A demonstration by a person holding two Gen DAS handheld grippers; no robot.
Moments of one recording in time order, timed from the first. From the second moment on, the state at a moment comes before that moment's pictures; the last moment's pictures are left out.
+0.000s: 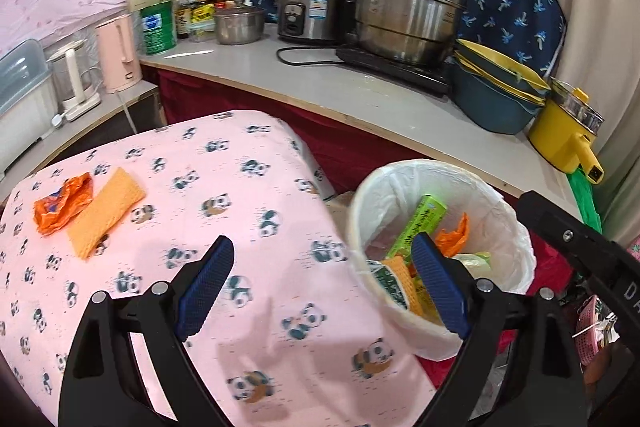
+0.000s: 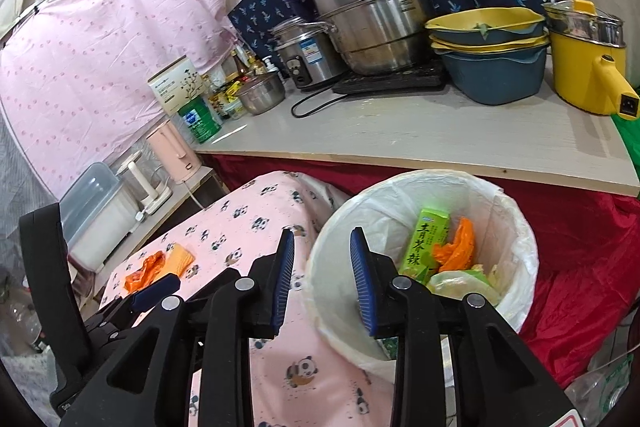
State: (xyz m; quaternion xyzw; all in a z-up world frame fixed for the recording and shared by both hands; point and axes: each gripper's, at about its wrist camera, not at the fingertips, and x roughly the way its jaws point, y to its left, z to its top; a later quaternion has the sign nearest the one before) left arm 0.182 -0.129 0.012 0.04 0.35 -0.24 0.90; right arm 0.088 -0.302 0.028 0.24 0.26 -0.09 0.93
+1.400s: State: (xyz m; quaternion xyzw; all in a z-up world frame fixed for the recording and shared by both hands) left arm 0.303 0.171 -0.035 0.02 0.38 -0.05 0.92; right arm 0.262 -0.018 -0.035 0.15 0.40 0.08 0.90
